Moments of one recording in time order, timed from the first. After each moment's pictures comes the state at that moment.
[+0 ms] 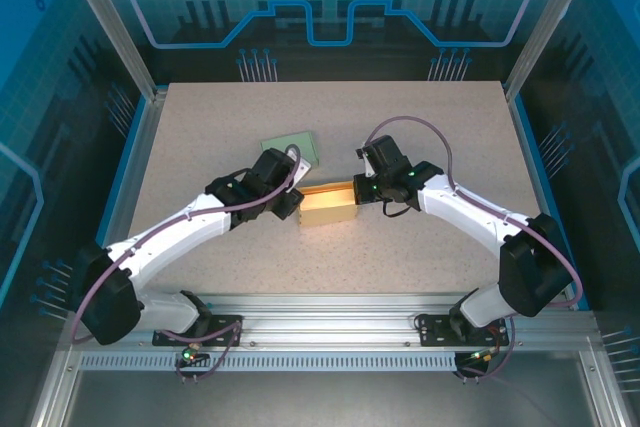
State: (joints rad) left arm -0.64 1.32 1.01 -0.60 -0.20 0.04; right arm 0.60 1.49 1.07 -0.54 -0.03 0.41
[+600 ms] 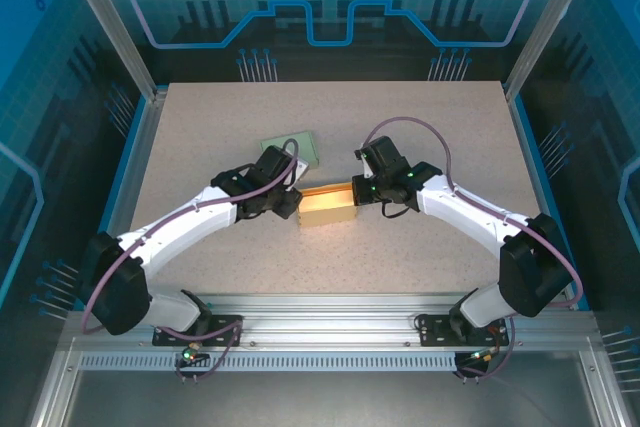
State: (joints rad) left arm -0.61 1.39 1.04 -0.66 -0.13 -0.08; right arm 0.61 1.49 1.08 -0.55 -0.03 0.41
